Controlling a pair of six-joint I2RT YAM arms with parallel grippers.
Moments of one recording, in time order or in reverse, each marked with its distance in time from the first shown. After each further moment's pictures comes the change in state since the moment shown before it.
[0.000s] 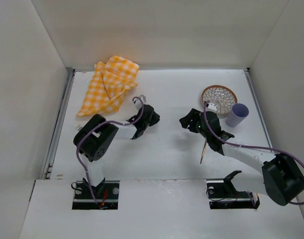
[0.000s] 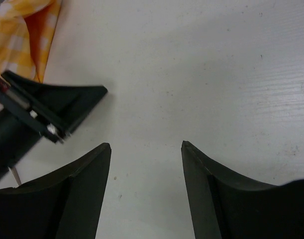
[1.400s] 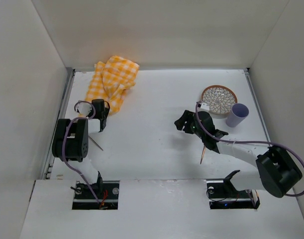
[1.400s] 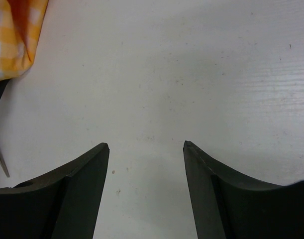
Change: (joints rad) left arm 0.596 -0.156 -0.172 -0.095 -0.129 -0.199; right arm 0.059 0.086 0.039 0.000 0.009 -0.030
